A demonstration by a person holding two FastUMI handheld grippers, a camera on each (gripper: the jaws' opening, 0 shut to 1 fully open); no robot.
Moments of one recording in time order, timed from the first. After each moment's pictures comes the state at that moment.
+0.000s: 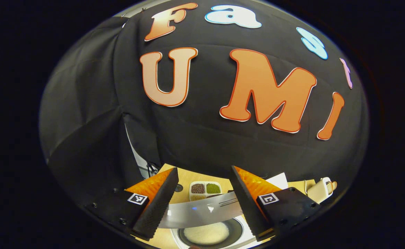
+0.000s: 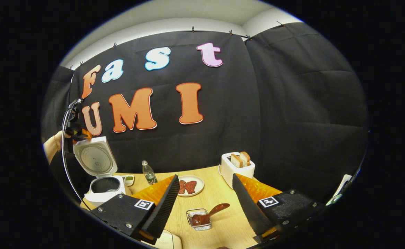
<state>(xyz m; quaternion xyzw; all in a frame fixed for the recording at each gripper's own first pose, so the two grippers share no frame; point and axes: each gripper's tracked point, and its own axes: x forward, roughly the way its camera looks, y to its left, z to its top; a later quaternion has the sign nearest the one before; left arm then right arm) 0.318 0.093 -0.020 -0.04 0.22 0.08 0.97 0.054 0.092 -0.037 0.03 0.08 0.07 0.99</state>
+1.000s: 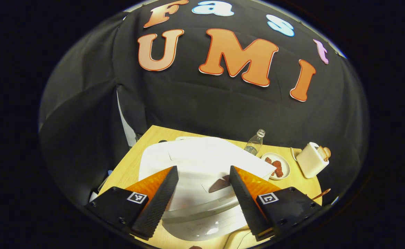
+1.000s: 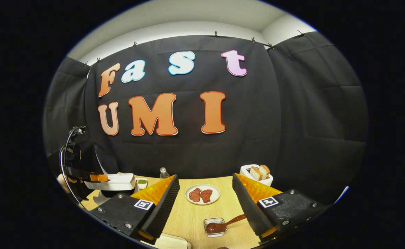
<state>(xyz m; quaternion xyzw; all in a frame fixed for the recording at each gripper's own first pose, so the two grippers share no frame) 0.161 0.029 -0.163 -0.02 0.27 0.04 0.96 0.056 0.164 -0.014 0.01 0.06 0.14 0.99</state>
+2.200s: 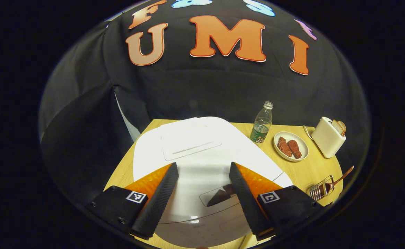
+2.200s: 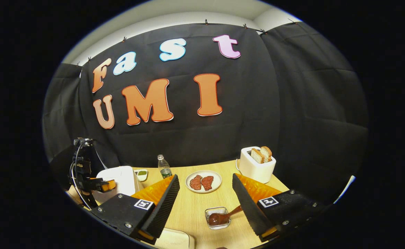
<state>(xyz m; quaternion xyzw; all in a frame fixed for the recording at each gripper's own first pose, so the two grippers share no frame) 0.170 0.023 -0.222 0.05 0.29 0.05 0.95 0.060 0.151 -0.062 0.03 0.12 0.13 0.98</state>
